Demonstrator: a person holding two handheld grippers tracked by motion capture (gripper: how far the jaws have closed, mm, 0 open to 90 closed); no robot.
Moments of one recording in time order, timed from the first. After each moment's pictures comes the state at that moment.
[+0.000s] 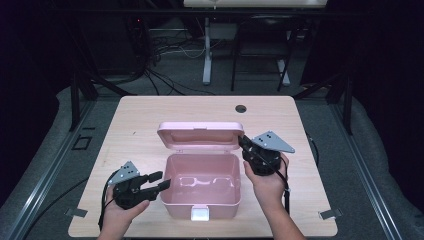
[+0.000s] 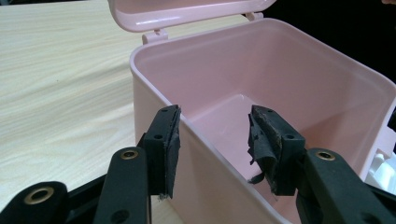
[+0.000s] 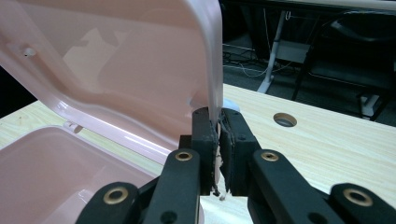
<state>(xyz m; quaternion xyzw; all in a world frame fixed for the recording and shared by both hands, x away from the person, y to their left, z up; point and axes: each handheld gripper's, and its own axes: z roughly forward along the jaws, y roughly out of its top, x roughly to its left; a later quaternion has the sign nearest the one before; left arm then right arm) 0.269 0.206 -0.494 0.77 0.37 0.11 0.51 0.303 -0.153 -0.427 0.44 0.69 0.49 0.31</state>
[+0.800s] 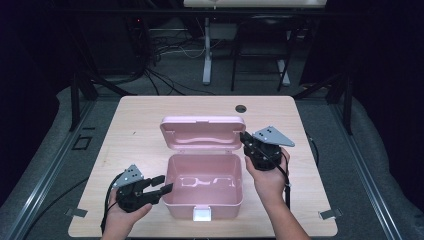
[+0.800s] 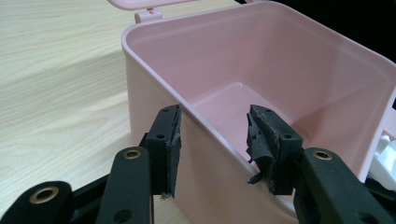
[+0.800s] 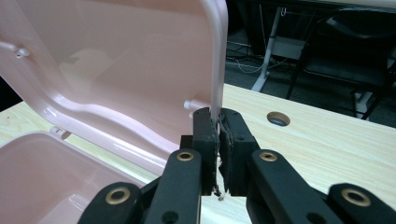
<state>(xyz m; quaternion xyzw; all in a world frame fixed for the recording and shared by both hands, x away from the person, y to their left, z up) 0.266 0.201 -0.501 0.78 0.37 0.10 0.50 0.314 -0.155 -0.422 0.44 0.69 0.48 0.31</state>
